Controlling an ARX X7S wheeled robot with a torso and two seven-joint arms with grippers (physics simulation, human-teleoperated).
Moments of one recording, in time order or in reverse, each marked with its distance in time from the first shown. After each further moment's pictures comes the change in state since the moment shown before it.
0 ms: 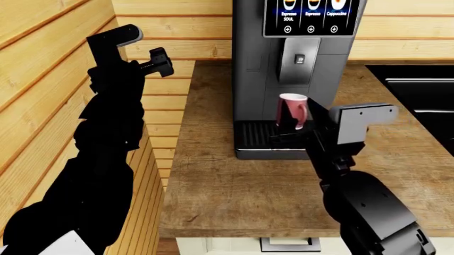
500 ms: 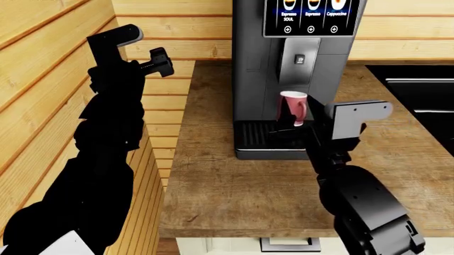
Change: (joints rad) left arm 0.000 0.000 0.003 0.000 0.000 0.002 0.001; right arm 0.041 -0.030 -0.018 0.094 -0.046 -0.037 -0.005
